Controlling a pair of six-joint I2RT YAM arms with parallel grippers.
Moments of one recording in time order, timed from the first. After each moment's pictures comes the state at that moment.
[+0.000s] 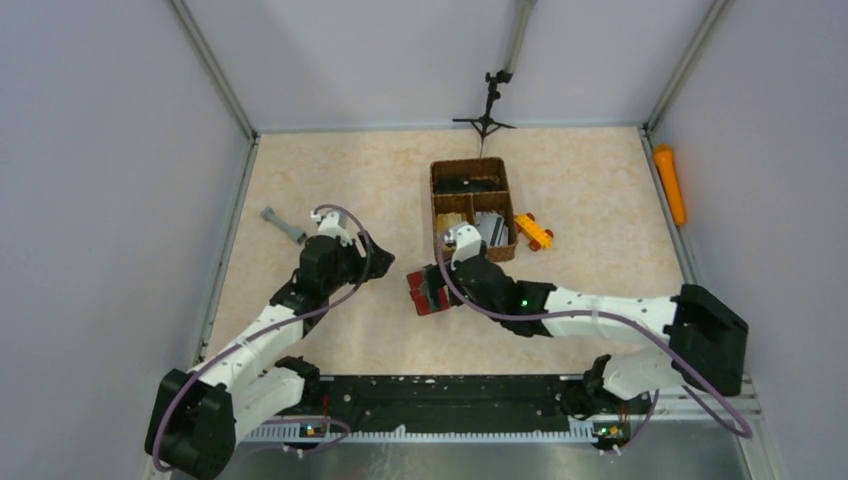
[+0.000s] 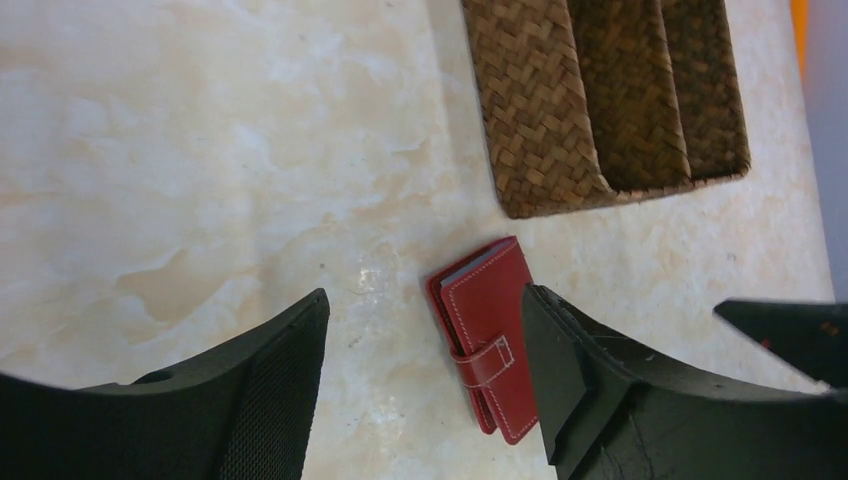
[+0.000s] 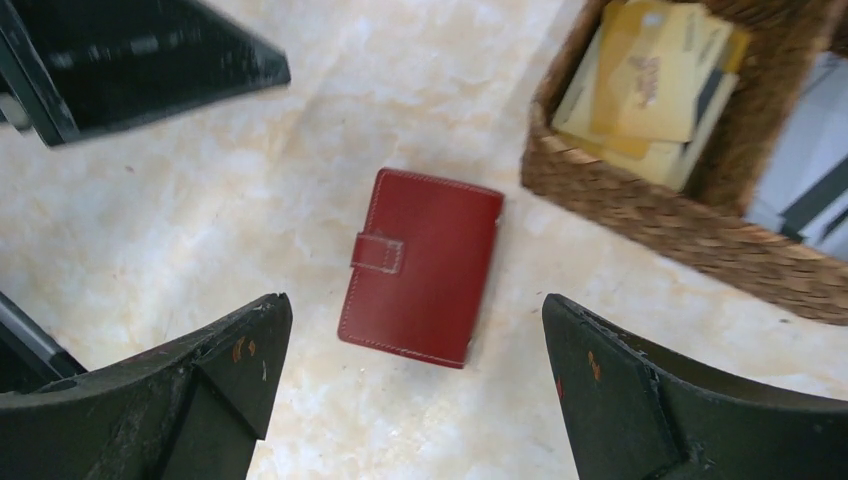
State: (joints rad) left arm -0.37 1.00 0.43 0.11 0.15 -0.58; right arm 1.09 1.26 0.70 0.11 0.38 0.42
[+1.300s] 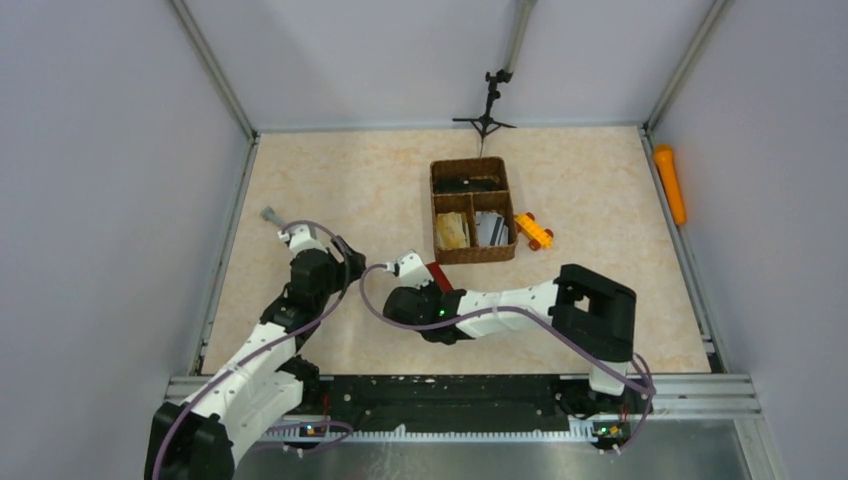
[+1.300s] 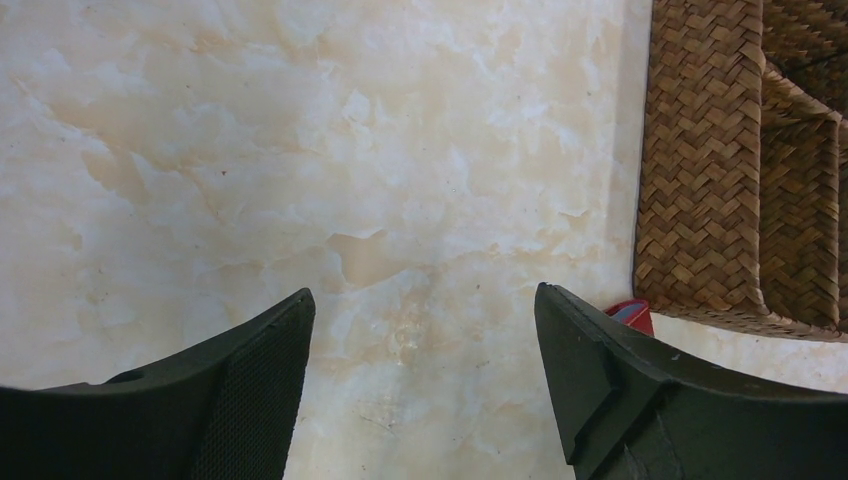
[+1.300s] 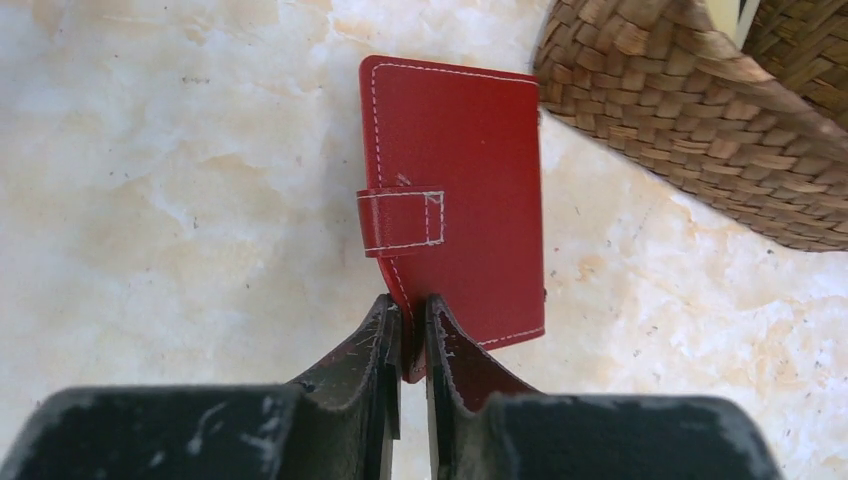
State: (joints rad) left arm -0.33 0.80 0.35 -0.04 -0.22 -0.69; right arm 1.29 1.87 1.15 -0.31 0.75 0.51
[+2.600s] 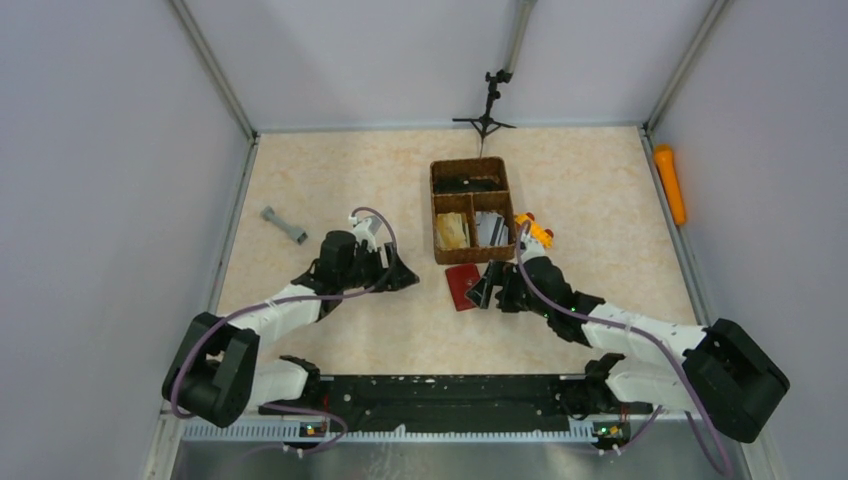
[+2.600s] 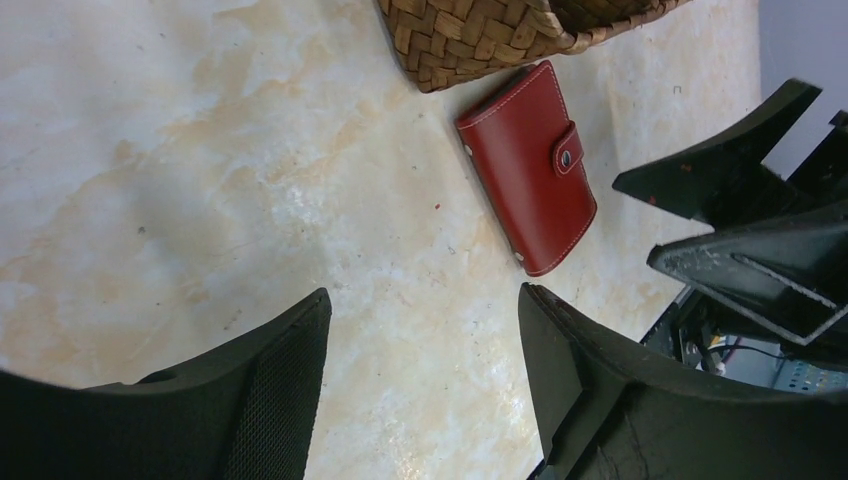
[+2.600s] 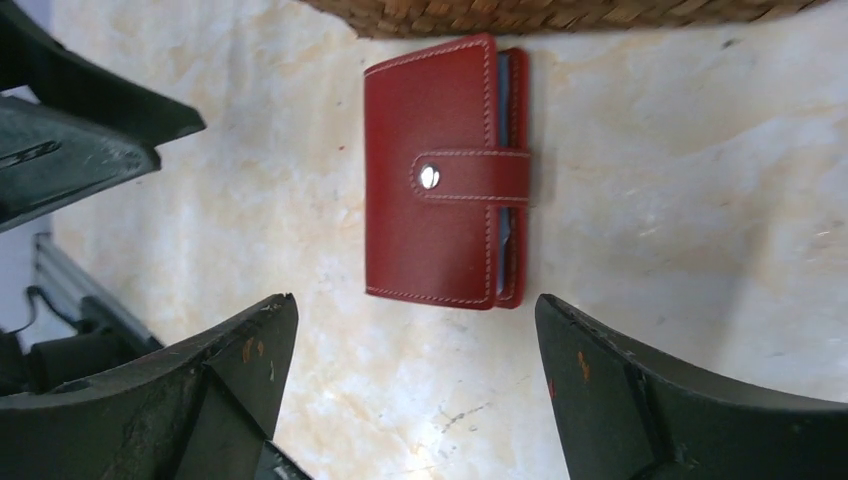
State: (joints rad) left arm -0.39 1.24 0.45 0.19 0.45 -0.57; right arm 0.74 1.11 0.32 0.24 -0.04 0.81
